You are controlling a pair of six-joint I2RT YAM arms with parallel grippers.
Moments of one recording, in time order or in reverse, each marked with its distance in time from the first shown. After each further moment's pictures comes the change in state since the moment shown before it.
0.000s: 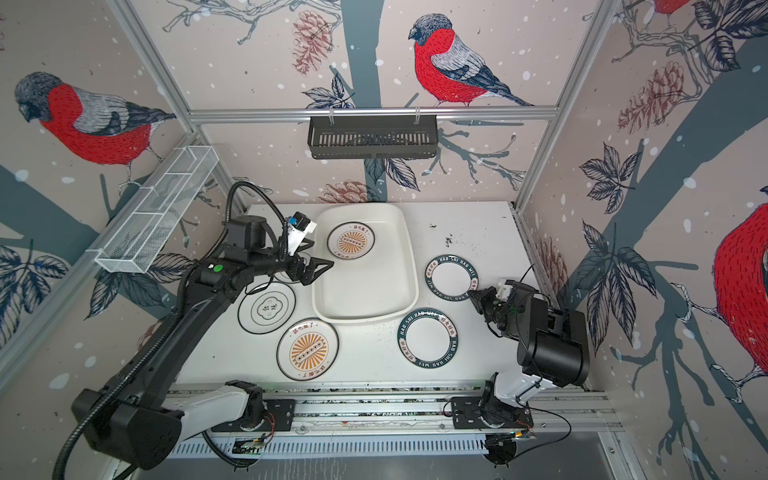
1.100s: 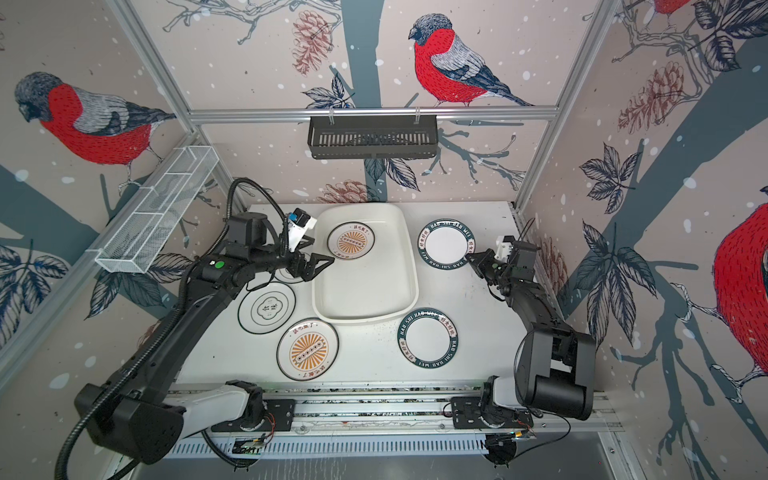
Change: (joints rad) left arm 0.000 0.023 0.027 0.012 -0.011 -0.027; right arm 0.156 -0.195 0.393 -0.439 0.053 -0.111
